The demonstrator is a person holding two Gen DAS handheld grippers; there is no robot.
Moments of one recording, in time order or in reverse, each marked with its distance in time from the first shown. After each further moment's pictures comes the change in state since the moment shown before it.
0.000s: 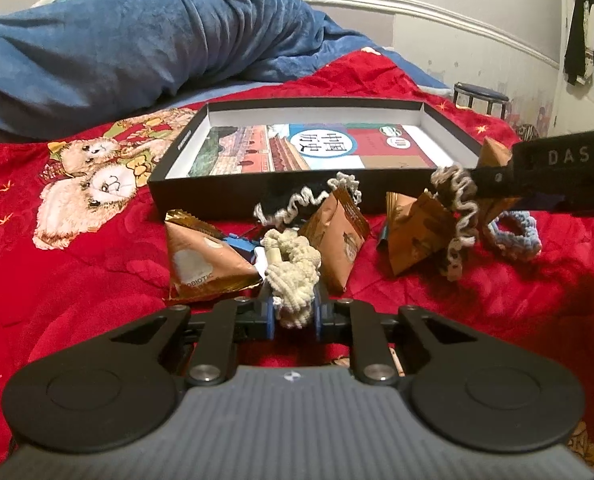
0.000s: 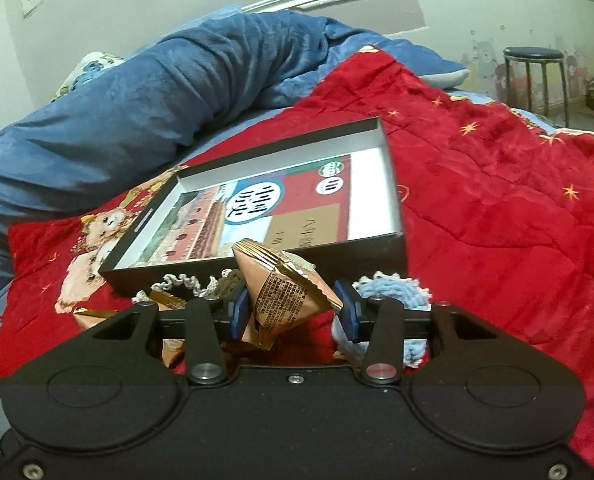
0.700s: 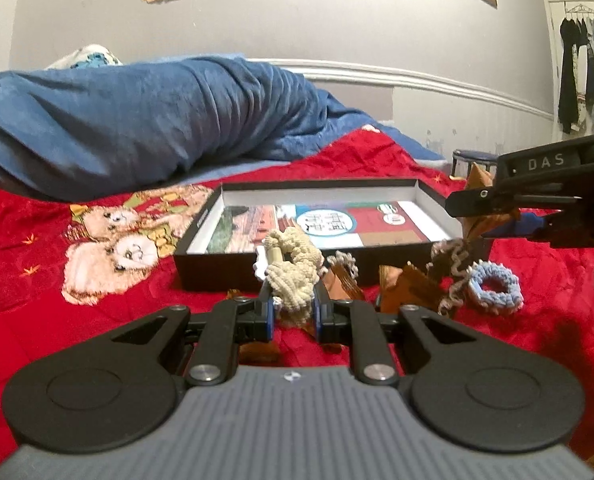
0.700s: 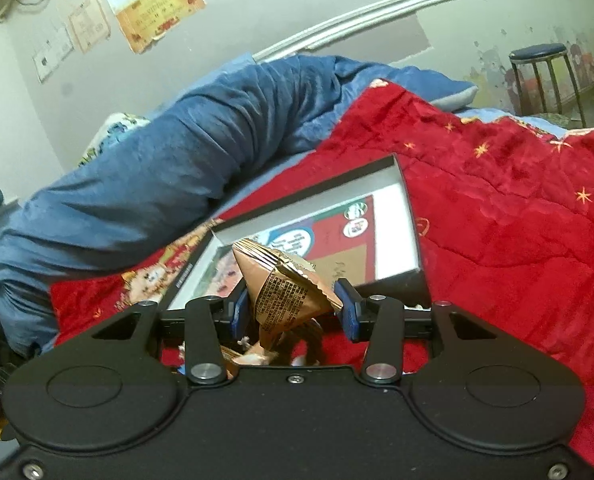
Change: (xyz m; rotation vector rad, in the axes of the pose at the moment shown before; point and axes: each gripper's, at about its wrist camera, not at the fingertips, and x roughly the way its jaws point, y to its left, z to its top) left arm -0.035 0.001 0.001 0.003 -0.255 0.024; right arm -0.025 -0.008 0.004 0.115 -0.149 0.117
